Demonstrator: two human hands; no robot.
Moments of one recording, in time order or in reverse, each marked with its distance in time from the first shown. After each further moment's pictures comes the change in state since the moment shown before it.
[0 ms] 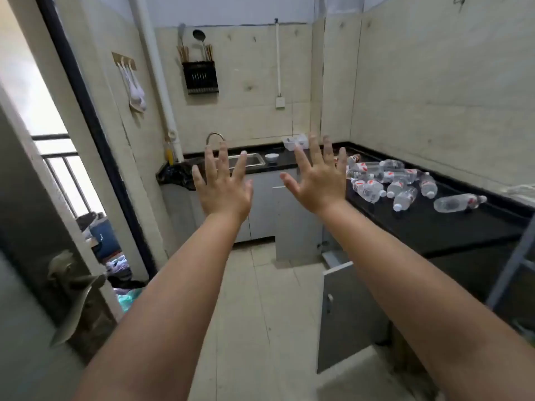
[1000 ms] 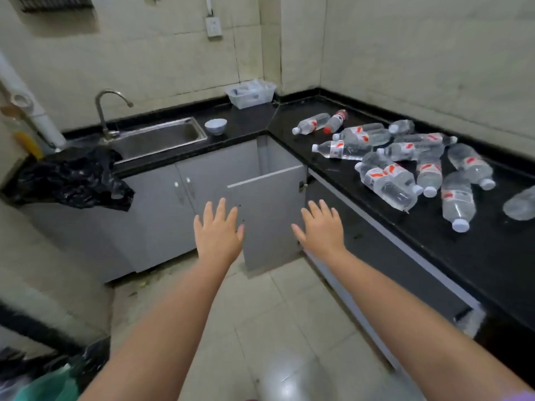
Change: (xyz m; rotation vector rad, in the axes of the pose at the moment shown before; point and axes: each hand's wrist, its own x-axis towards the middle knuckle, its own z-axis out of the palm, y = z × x) left_hand 0.376 0.032 0.441 0.014 -0.532 0.218; right_hand 0.255 0.198 0.456 -0.241 -0.290 0.270
